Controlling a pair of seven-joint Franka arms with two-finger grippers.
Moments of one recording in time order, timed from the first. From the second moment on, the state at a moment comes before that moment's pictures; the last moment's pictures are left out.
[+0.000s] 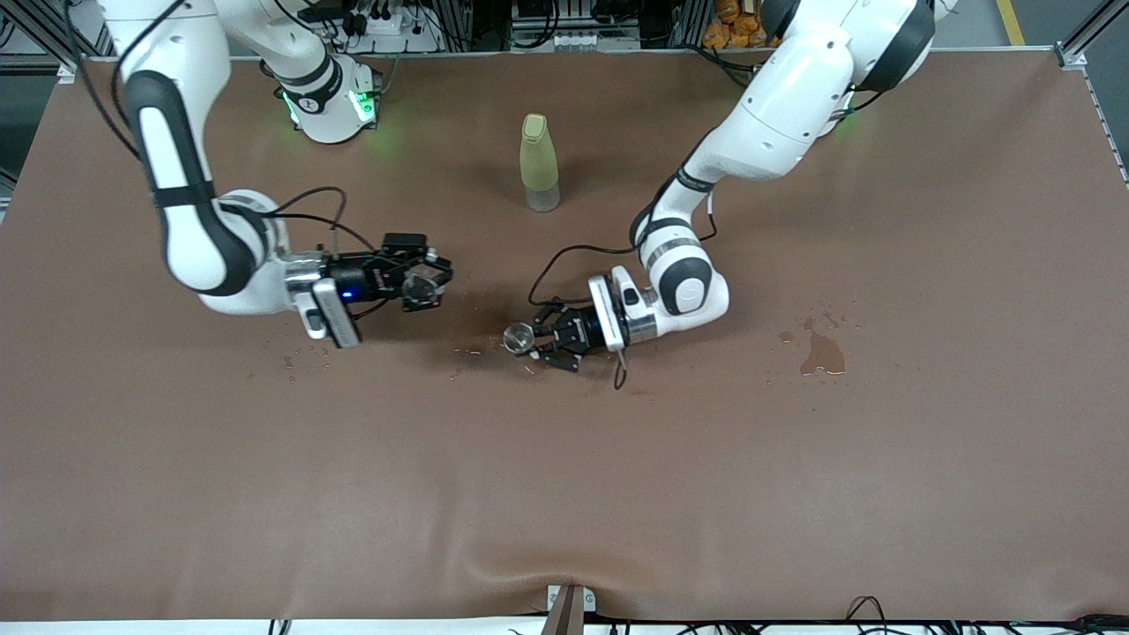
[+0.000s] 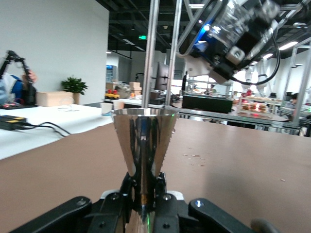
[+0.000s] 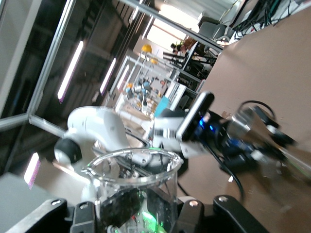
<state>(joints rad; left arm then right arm) -0.52 0.86 -0.11 -1.64 -2.28 2.13 2.63 0.41 0.35 -0.34 -2.12 1.62 1.50 -1.43</state>
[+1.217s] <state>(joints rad) 0.26 0.66 -0.11 -1.94 -1.36 1.73 2.50 -0.02 0.48 -0.40 -2.02 1.27 1.37 -2.64</state>
